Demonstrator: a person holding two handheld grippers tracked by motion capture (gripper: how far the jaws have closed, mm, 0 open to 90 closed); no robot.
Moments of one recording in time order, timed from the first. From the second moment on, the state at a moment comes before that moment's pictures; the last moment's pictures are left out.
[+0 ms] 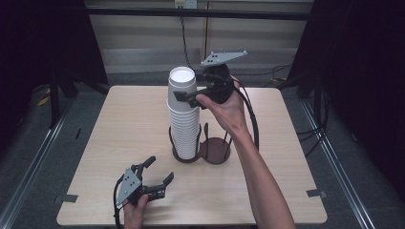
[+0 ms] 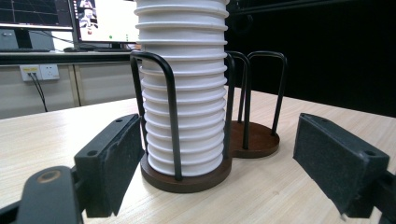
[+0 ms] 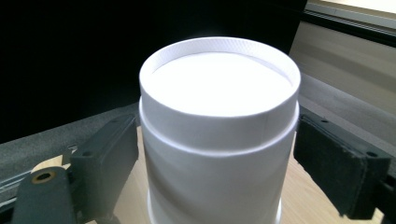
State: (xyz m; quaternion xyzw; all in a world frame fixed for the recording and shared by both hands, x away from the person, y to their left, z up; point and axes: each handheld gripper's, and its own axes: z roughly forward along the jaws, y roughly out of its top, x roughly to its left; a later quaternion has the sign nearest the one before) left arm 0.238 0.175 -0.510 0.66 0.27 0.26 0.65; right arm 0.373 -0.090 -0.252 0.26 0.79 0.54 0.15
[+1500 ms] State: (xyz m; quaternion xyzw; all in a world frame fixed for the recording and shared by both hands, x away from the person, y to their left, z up) left arm 0.238 0.175 -0.510 0.66 0.27 0.26 0.65; right arm 0.382 -0.080 -0.228 0.25 0.81 0.51 0.14
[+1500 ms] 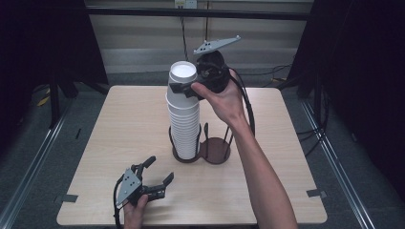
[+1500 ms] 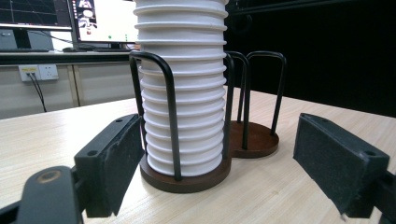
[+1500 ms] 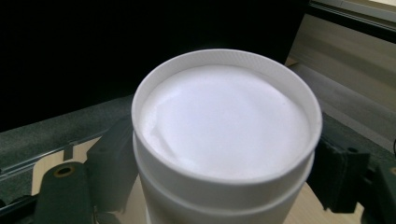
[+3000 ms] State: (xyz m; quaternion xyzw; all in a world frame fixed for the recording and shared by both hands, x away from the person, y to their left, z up) left arm 0.238 0.175 -0.510 0.66 0.27 0.26 0.65; right arm 0.368 -0.101 -0.207 0.26 0.72 0.62 0.17
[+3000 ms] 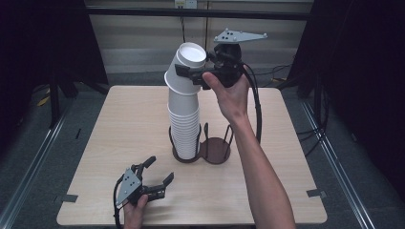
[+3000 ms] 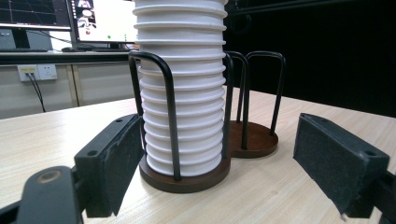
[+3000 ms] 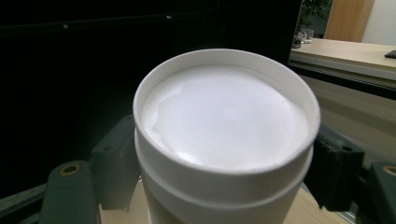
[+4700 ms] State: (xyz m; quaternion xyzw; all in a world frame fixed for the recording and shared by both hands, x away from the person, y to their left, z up) left arm 0.239 0.176 -0.510 0.66 0.27 0.26 0.65; right arm 0.326 -0.164 -0.210 0.28 0.68 0.66 0.17
